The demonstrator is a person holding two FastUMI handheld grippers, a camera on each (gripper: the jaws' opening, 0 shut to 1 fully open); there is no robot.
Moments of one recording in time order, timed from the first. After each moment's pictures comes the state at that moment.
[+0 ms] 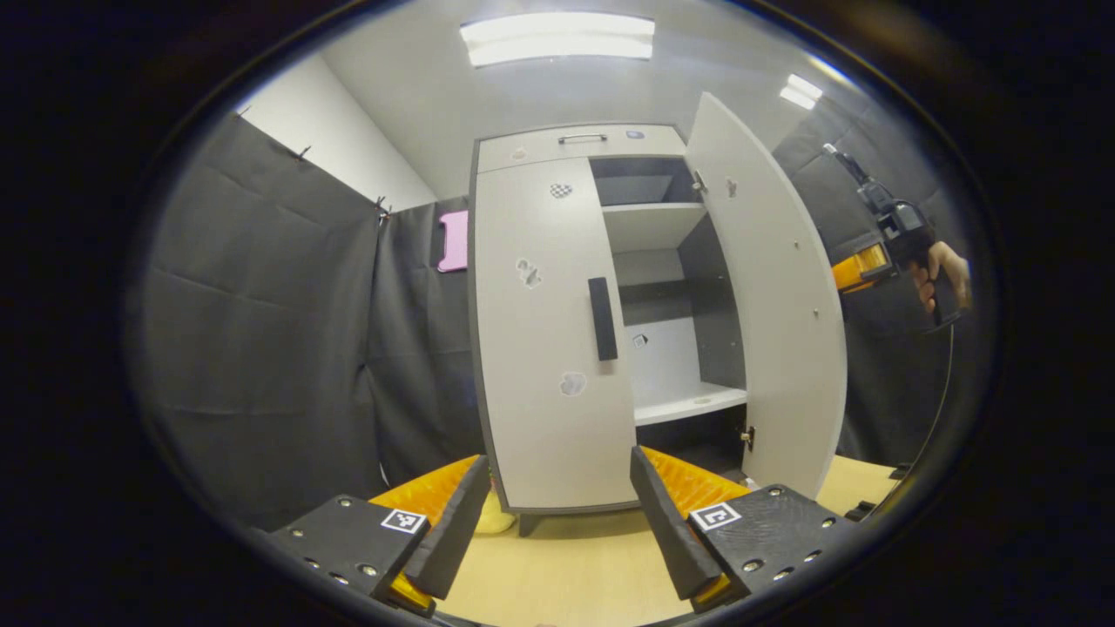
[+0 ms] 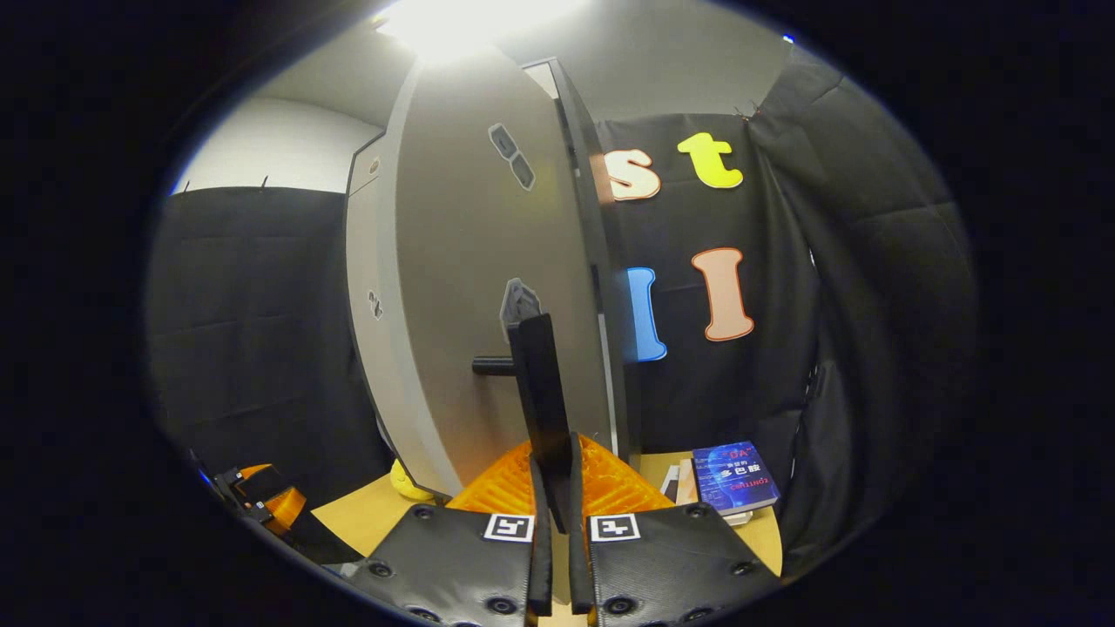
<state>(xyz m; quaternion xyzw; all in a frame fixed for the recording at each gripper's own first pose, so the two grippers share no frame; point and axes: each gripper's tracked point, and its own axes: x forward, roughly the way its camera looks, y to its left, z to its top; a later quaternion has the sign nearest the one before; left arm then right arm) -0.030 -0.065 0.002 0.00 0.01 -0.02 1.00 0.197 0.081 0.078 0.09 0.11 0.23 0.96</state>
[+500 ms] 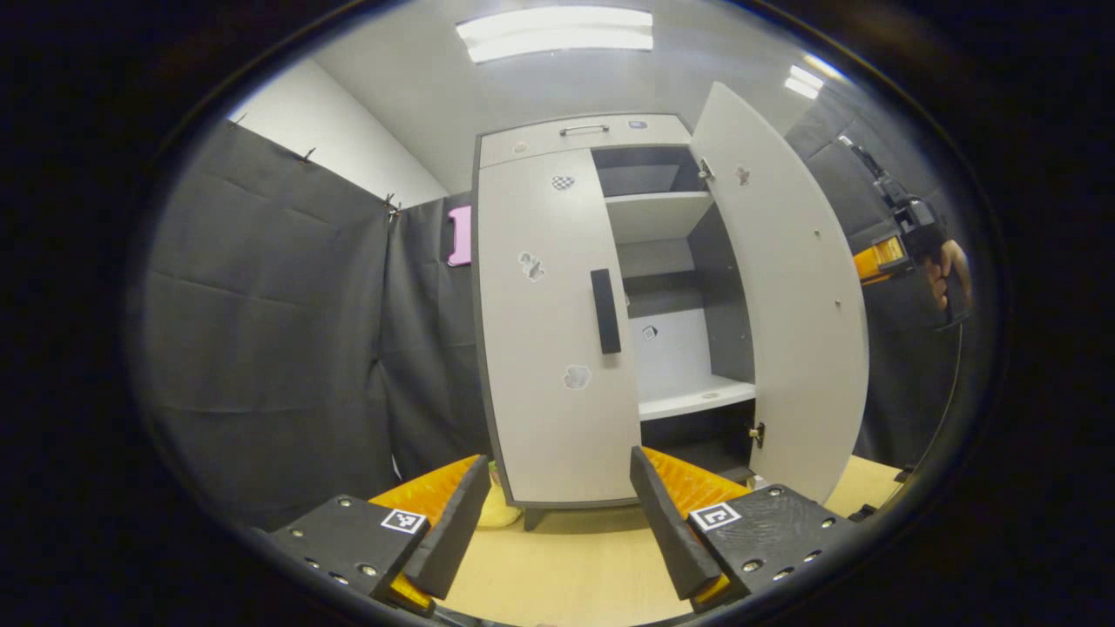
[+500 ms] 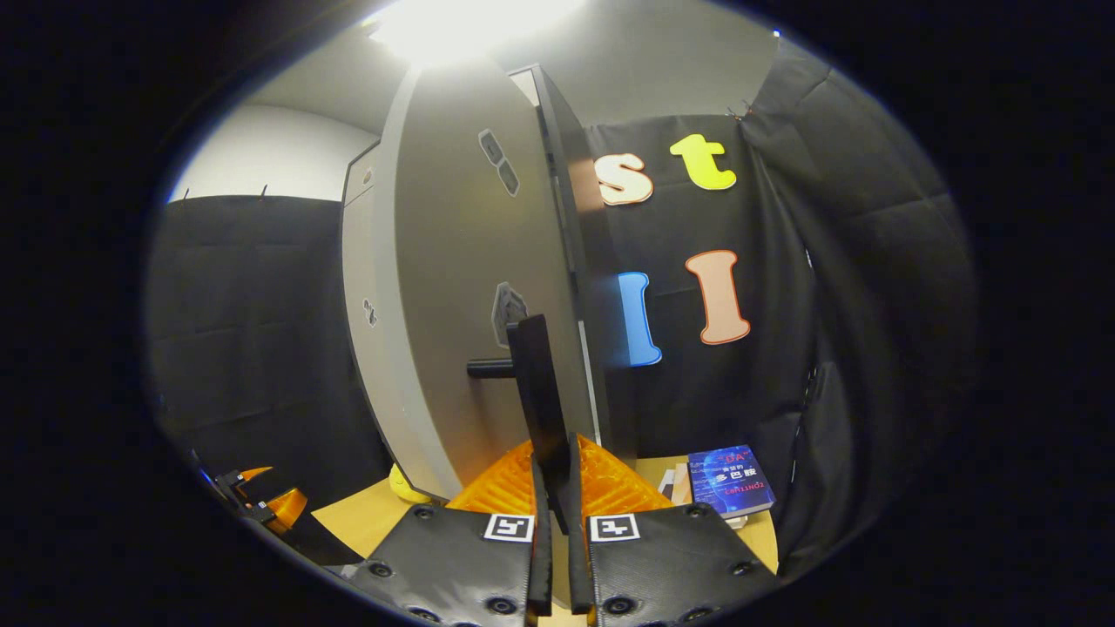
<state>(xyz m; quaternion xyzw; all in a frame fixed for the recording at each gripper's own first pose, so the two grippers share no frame) -0.026 -0.077 0.004 0.01 0.03 0.01 1.00 0.201 0.080 0.080 0.10 0.10 0.23 0.96</state>
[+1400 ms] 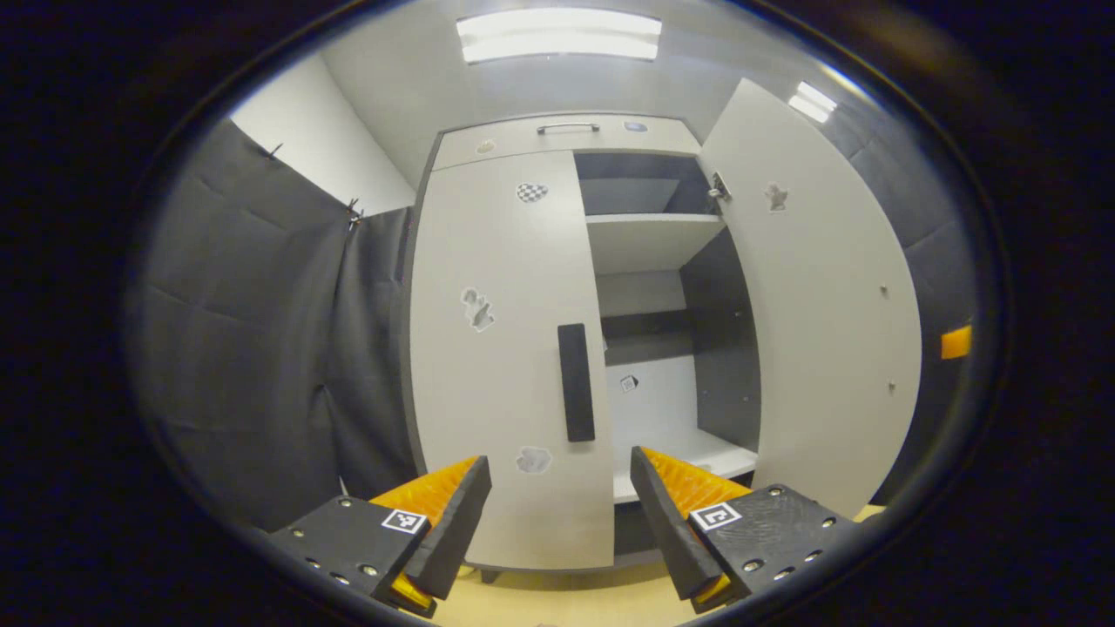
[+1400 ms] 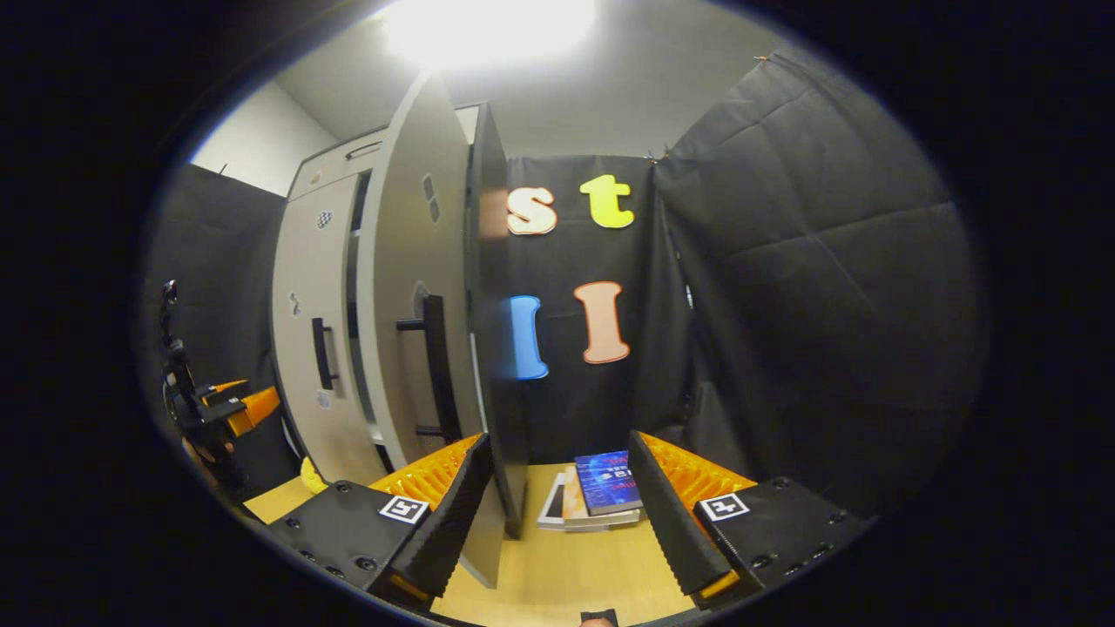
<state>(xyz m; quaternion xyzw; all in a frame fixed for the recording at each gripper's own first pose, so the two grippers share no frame) 0.143 -0.116 0.079 -0.03 -0.02 -0.05 1.00 0.195 -0.002 0.074 0.07 0.06 0.03 1.00</state>
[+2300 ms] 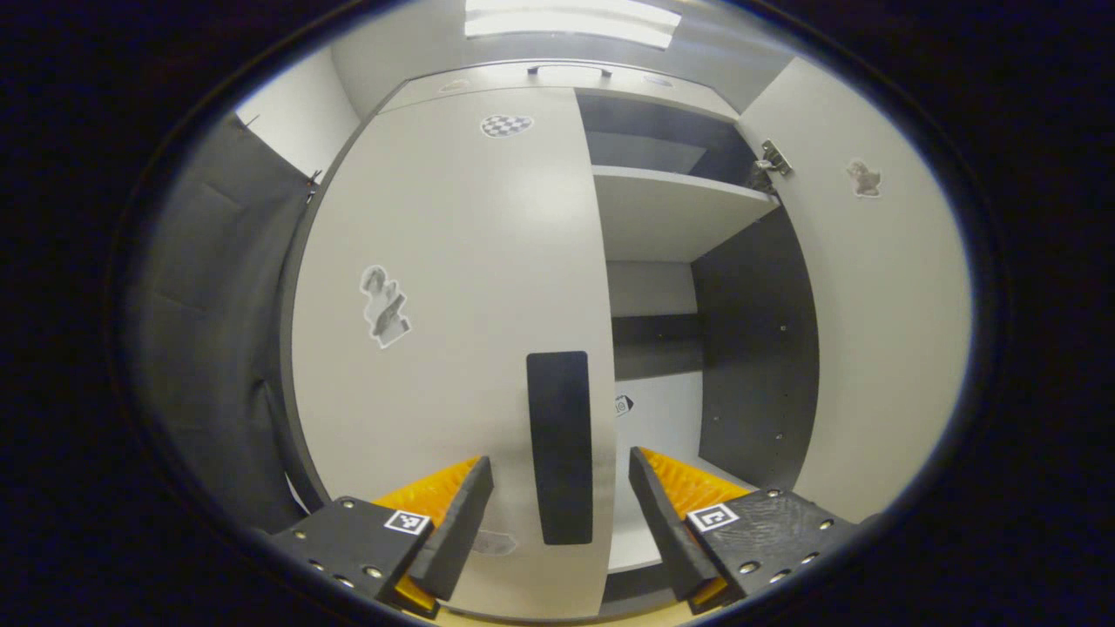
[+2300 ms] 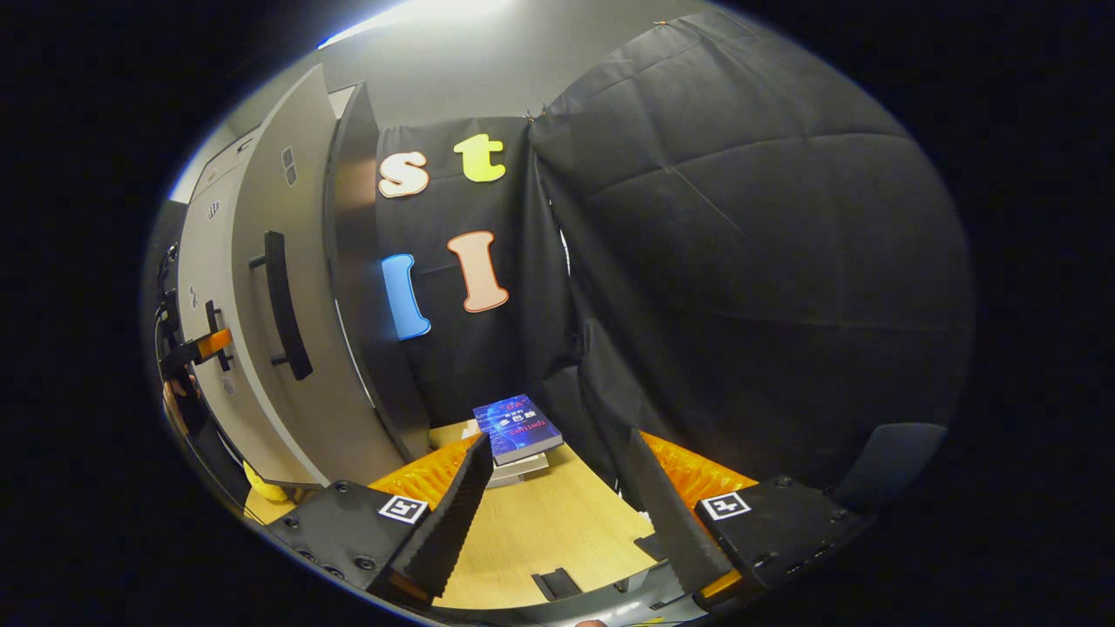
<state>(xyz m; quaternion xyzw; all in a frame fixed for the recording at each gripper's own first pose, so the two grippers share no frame) 0.295 -0.144 0.086 -0.04 0.00 -0.09 1.00 0.160 -0.063 0.004 0.12 0.14 -0.13 0.97</state>
